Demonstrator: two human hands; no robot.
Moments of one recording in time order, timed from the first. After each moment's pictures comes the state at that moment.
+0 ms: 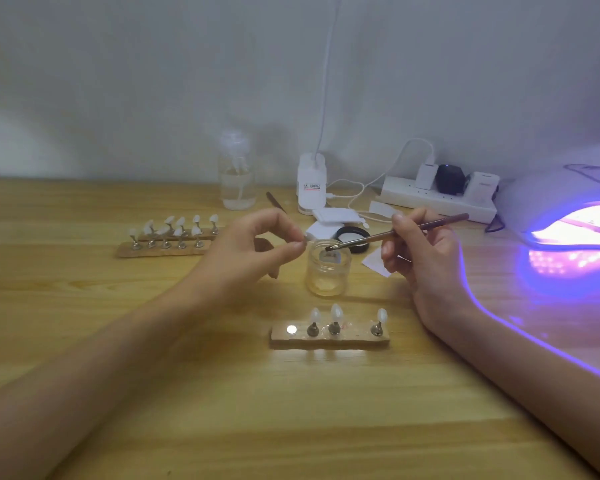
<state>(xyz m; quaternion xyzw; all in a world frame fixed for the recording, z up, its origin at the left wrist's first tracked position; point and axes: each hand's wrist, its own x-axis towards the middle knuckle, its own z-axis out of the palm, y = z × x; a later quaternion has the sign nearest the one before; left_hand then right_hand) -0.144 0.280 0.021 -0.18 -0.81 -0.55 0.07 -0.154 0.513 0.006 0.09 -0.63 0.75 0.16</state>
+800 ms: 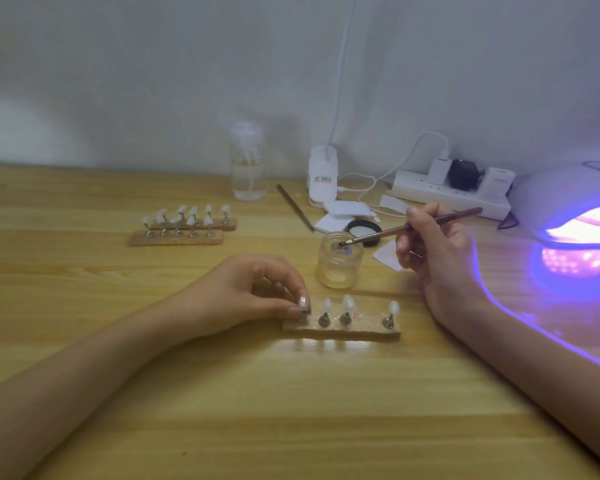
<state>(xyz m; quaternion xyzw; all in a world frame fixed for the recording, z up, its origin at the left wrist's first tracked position) -0.120 0.257 0.009 -0.28 -0.80 -0.52 -0.10 -0.155 0.512 0.005 0.07 -0.62 0.76 0.15</state>
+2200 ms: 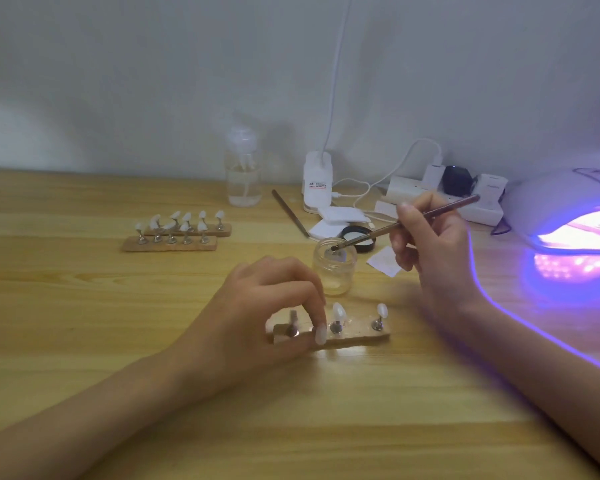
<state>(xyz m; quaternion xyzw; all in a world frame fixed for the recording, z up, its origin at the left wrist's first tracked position) -0.088 0.279 0.007 -0.38 -0.85 -0.32 0.18 -0.157 0.511 0.015 0.14 -0.67 0.71 0.19</state>
